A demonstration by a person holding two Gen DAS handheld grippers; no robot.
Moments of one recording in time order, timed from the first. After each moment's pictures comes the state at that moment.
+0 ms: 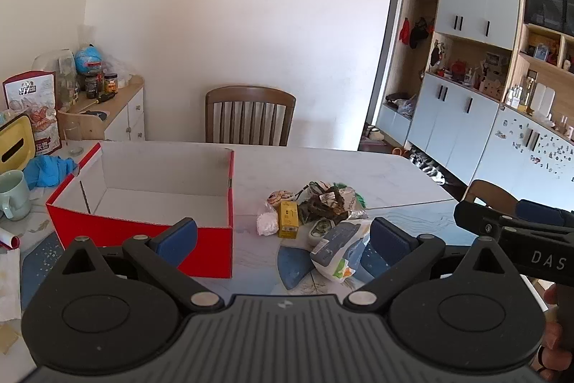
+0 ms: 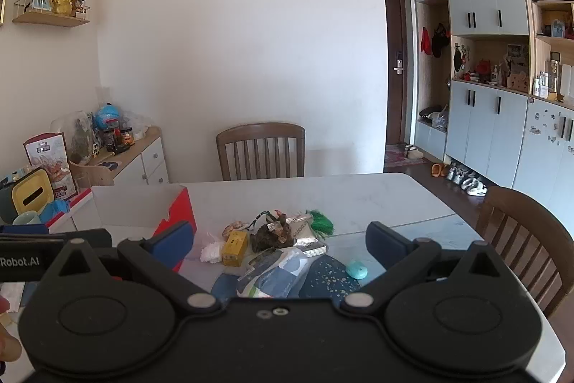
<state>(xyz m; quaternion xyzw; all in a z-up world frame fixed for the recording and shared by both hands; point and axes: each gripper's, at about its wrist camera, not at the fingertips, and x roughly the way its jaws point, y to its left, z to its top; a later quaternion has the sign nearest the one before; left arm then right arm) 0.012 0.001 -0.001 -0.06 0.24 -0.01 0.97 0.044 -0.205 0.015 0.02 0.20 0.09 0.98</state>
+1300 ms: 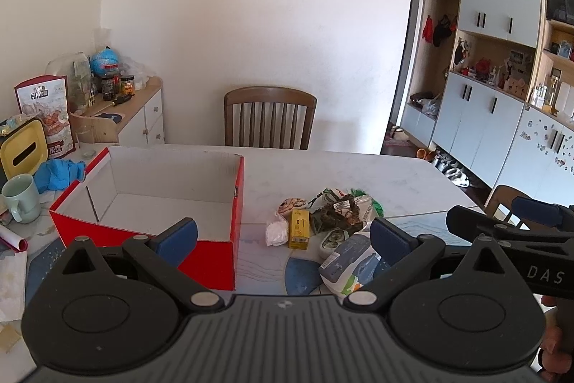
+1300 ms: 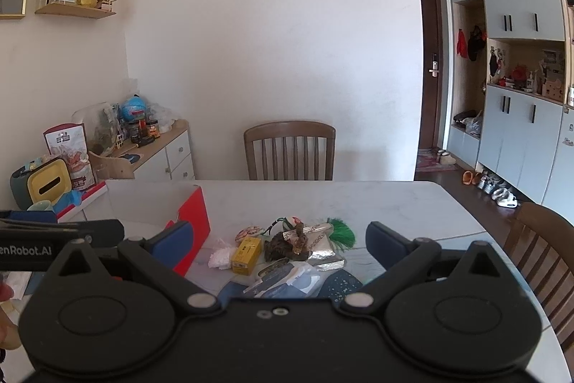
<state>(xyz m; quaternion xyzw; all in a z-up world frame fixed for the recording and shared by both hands) 0.042 -0.023 0.001 -0.06 0.24 0.04 0.97 0.087 -0.221 0.003 0.01 0.19 0.16 0.97</state>
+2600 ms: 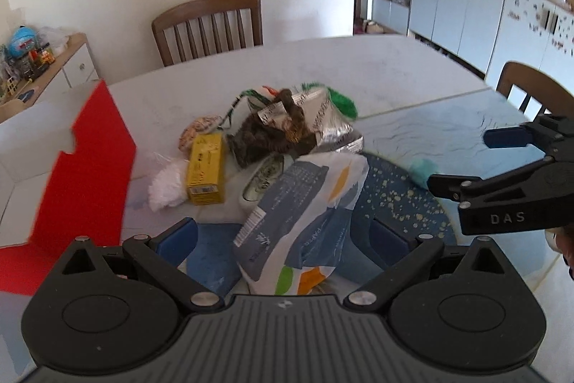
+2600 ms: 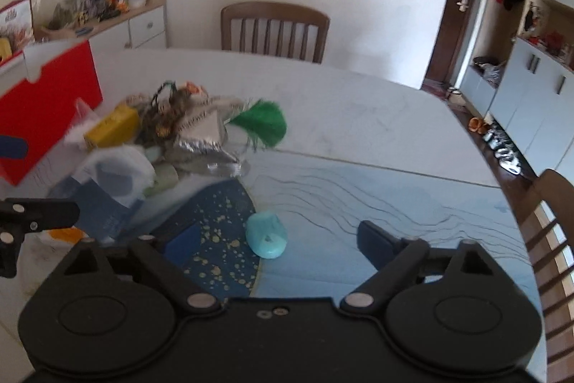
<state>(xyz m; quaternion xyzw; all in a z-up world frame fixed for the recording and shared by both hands) 0.203 -0.122 -0.132 0.05 0.39 -0.02 0.92 0.258 -0.302 -0.139 -0.10 0.36 0.17 0.91</state>
